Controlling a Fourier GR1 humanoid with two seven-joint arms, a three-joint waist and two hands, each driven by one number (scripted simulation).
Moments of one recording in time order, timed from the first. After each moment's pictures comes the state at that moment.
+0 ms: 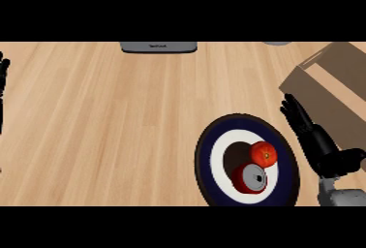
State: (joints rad) left arm -0.21 0.60 0.03 -1.54 0.22 0.27 -0.14; right arm -0.07 -0.32 0.09 -1.51 -0.16 0.07 -0.08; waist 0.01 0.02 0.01
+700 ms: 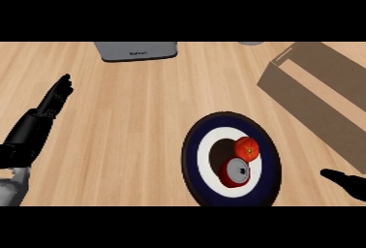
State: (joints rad) left arm -0.14 0.59 -0.17 -1.56 0.18 0.09 -0.11; right arm 0.18 -0.53 -0.09 -2.08 0.18 -0.24 0.19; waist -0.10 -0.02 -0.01
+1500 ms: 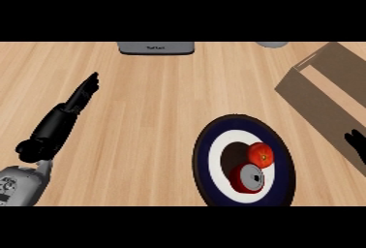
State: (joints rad) left arm -0.22 0.52 -0.24 -1.53 0.14 0.03 -0.10; right arm 0.30 -0.86 0.12 -2.38 0.38 0.07 0.68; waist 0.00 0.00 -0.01
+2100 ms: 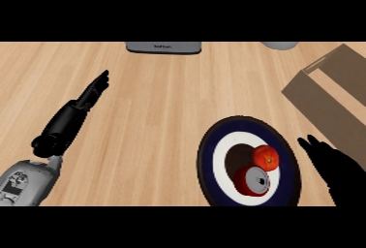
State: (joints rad) left arm -0.27 0.48 -0.26 -1.51 0.12 0.02 -0.09; right arm -0.06 -0.84 0.48 -2.37 0.37 0.24 1.13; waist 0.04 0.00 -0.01
